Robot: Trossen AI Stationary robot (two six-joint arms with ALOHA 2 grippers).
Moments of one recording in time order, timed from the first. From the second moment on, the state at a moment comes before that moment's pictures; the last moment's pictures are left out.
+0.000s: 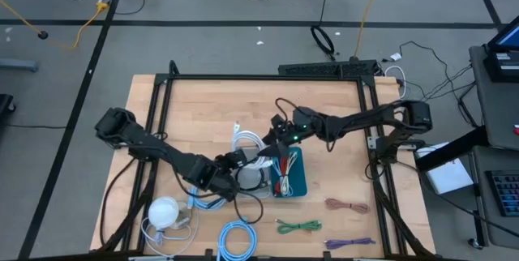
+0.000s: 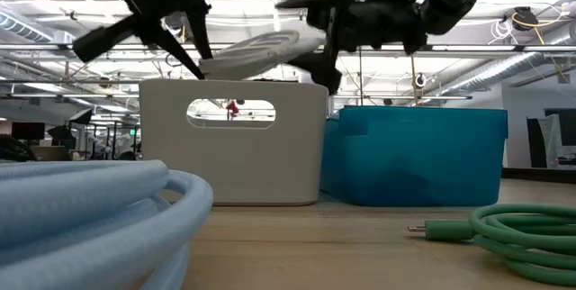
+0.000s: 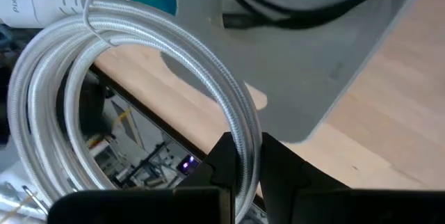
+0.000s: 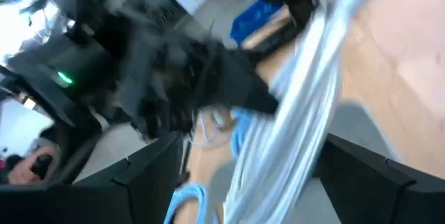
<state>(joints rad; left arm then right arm) -0.43 1.68 1.20 -0.81 -0.75 0.90 -0.11 1.64 0.84 0.61 -0.47 0.70</state>
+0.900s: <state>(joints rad) -0.61 1.43 1.14 -0.78 -1.08 -0.13 0.03 1.64 0.86 0.84 -0.12 0.38</state>
